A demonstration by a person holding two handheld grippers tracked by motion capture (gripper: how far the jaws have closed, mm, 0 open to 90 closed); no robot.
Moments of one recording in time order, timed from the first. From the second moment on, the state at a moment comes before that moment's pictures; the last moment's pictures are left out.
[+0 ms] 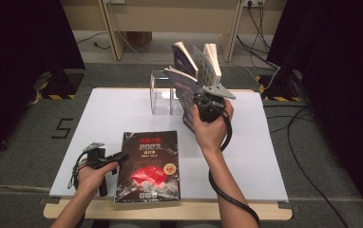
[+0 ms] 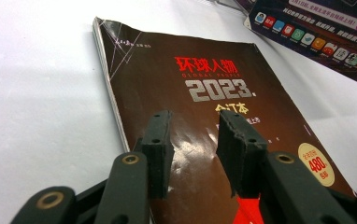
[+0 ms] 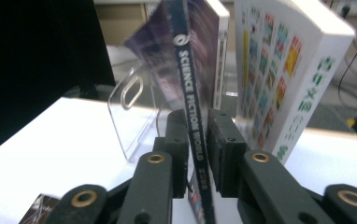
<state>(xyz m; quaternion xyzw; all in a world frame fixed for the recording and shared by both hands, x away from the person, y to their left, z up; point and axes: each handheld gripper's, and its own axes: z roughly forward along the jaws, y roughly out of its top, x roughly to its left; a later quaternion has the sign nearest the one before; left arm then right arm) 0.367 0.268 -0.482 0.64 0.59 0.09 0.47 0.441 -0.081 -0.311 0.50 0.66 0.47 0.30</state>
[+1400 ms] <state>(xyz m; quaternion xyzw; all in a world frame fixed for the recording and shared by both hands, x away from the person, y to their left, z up) 0.368 0.270 -0.479 0.64 0.59 0.09 0.48 0.447 -0.086 -0.295 0.49 0.67 0.47 0.28</state>
